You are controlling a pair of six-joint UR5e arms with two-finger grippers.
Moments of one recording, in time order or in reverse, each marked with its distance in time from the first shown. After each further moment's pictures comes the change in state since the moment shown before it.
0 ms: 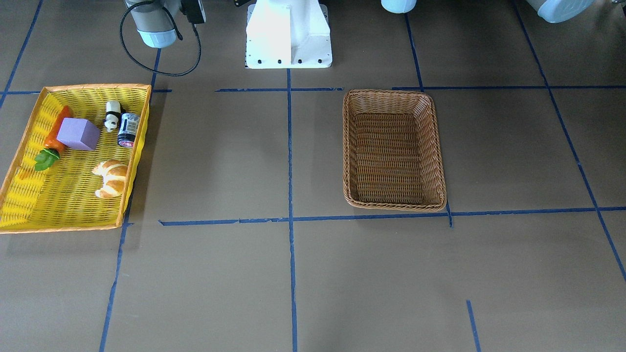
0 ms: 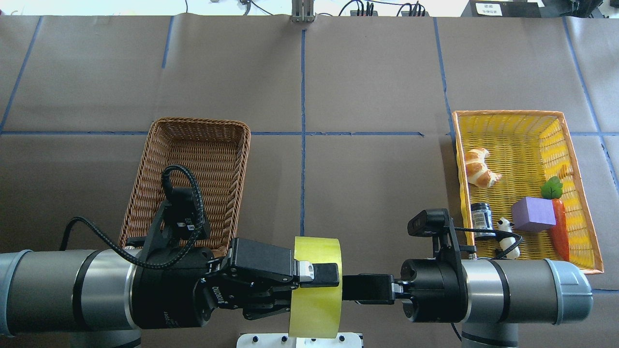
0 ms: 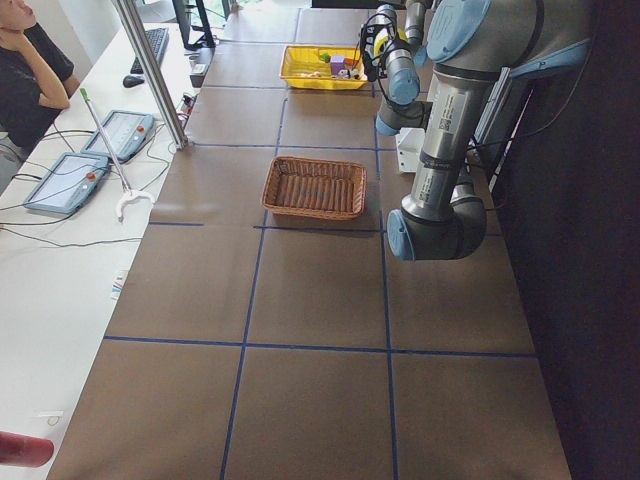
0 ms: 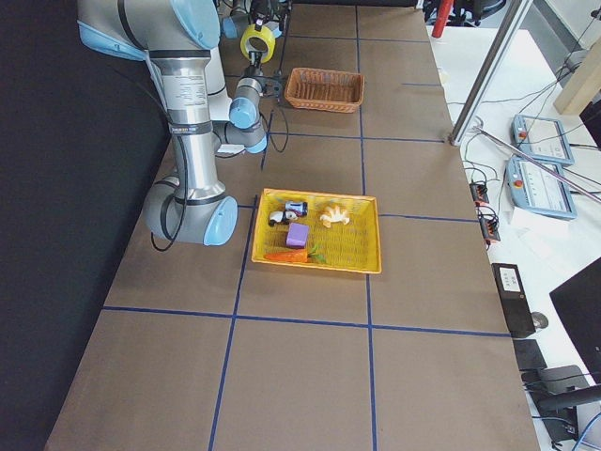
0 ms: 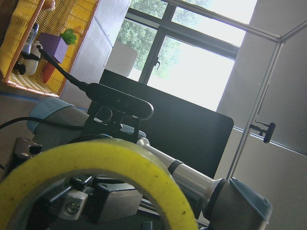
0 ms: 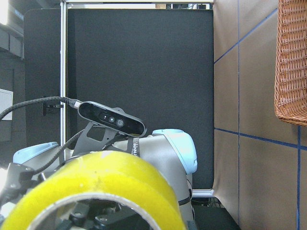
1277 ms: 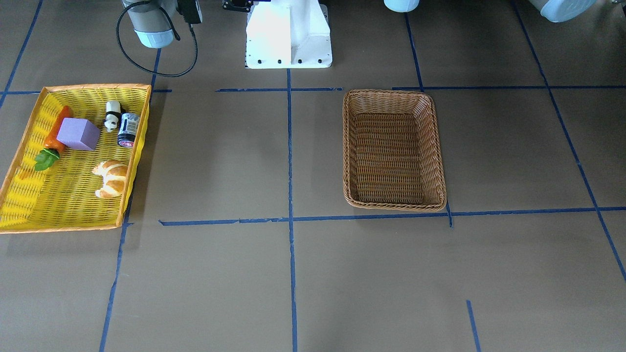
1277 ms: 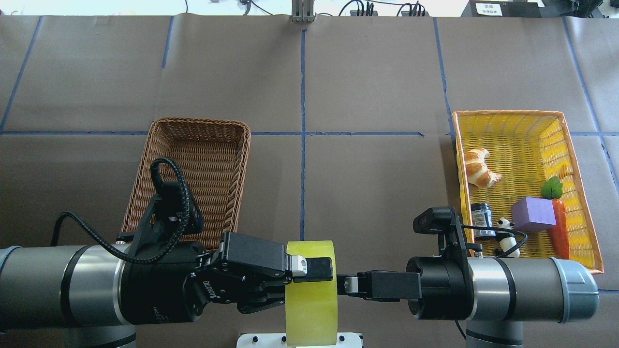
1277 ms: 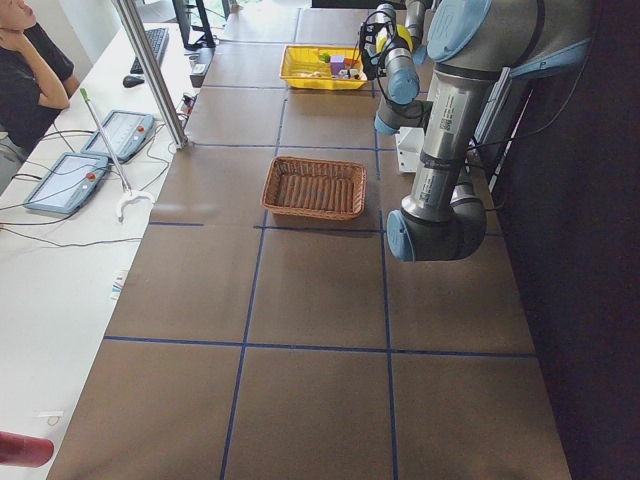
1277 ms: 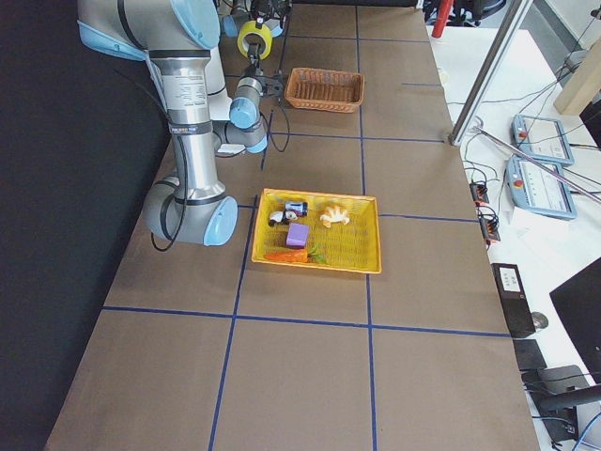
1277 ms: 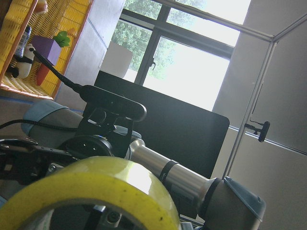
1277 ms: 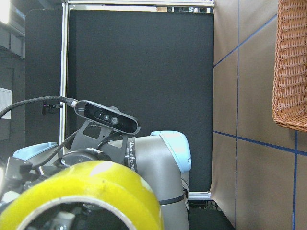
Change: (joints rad) left arm -0.020 0.009 -0.016 -0.007 0.000 0.005; right arm 0.011 -0.024 0.008 0.010 -0.001 -0.015
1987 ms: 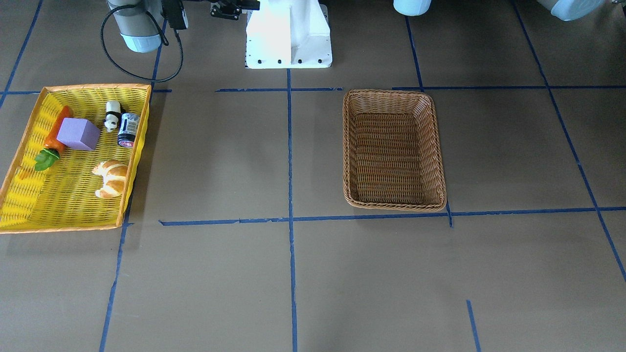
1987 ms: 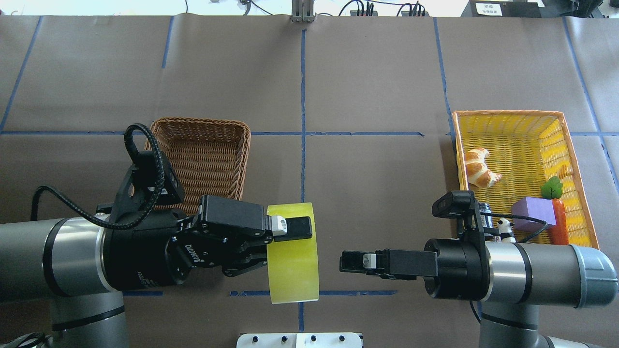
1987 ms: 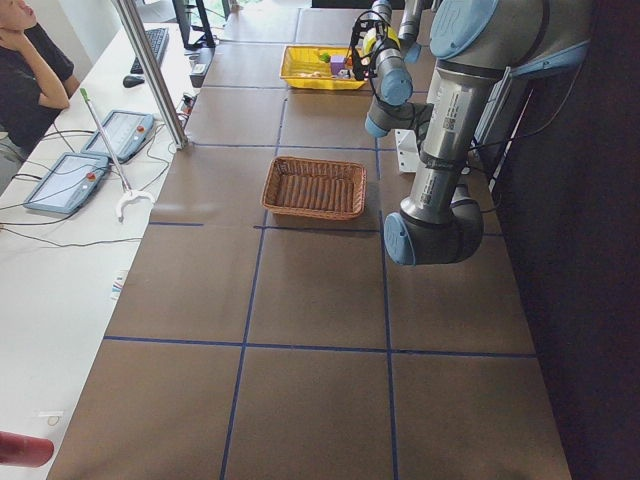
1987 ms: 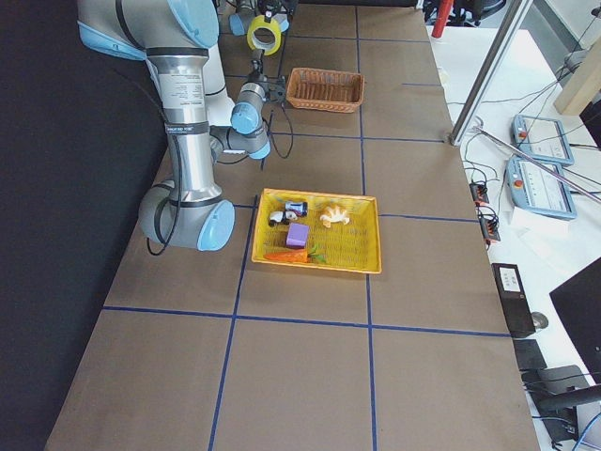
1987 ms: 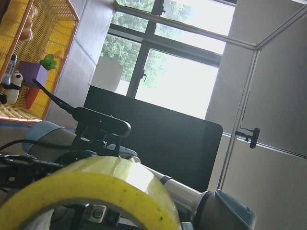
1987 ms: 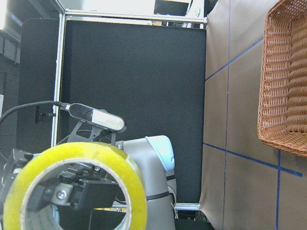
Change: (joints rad) left arm -0.085 0.034 0.003 0.003 0.003 0.014; right arm 0.072 -0.048 0.003 -0.026 0.013 0.004
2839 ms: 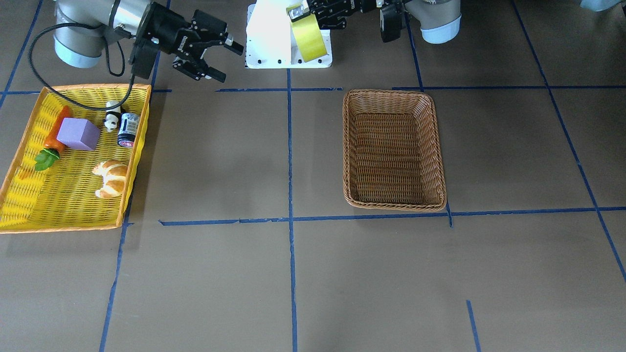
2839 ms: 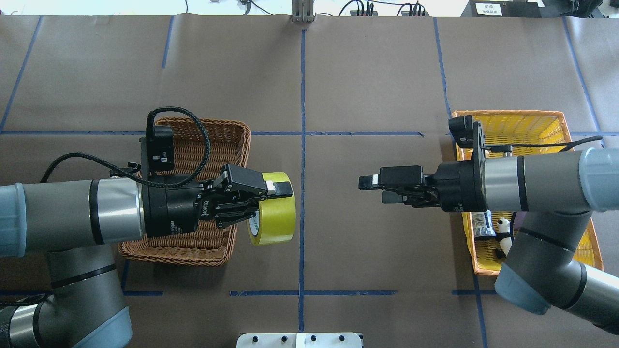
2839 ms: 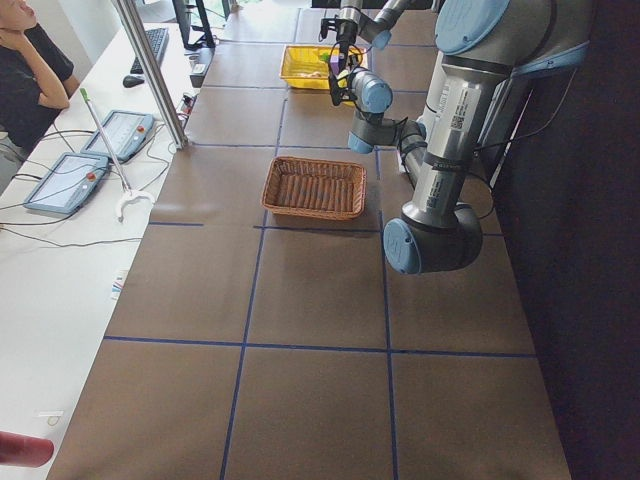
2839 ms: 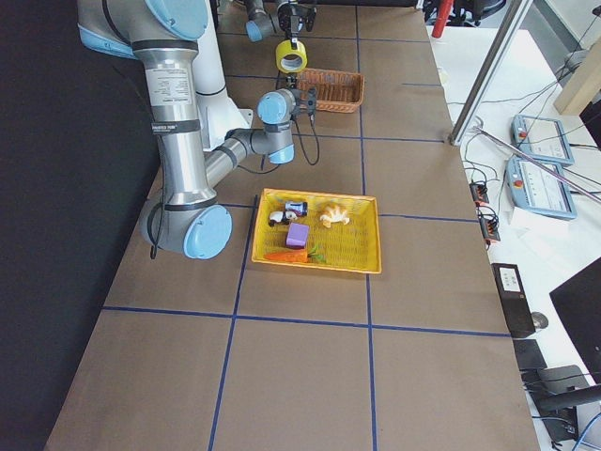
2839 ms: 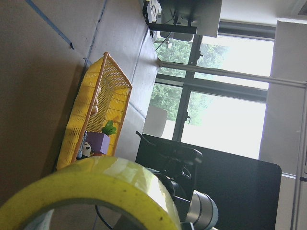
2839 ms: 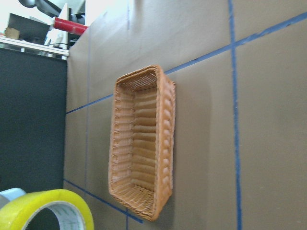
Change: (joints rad) left arm -0.119 0.039 0.089 0.239 -0.079 0.120; right arm 0.361 -0.001 0.011 -0.591 0.383 -0.016
